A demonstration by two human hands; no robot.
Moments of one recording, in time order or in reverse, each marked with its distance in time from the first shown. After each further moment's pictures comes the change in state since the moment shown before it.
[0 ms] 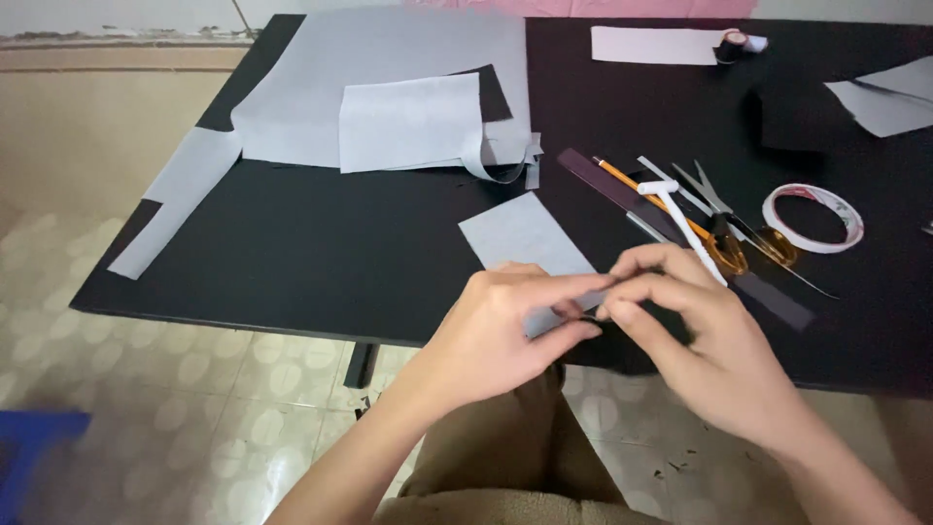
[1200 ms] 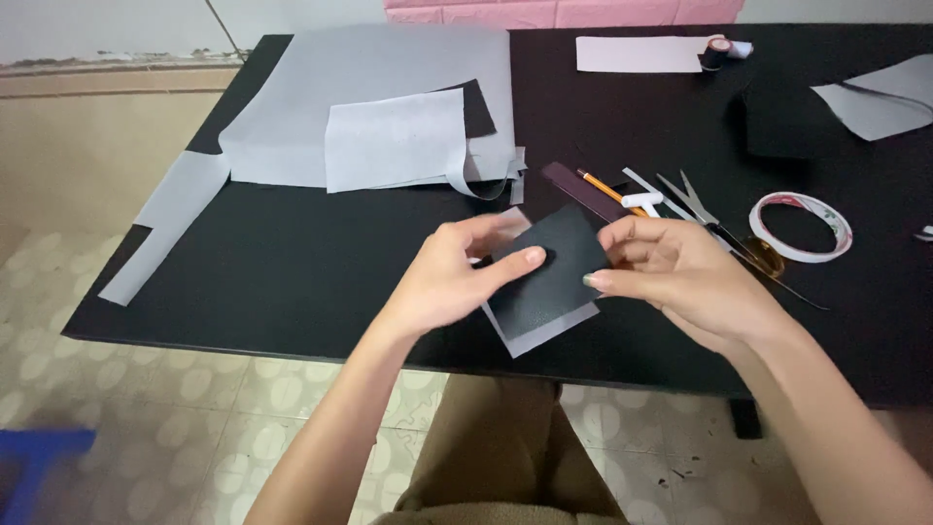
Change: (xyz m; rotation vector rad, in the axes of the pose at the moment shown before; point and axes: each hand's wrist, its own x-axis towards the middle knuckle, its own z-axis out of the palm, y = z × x) left_hand 0.062 -0.003 -0.032 -0.182 -0.077 -0.683; right_hand 0.065 0.048 -0.016 0.640 -0.108 0.444
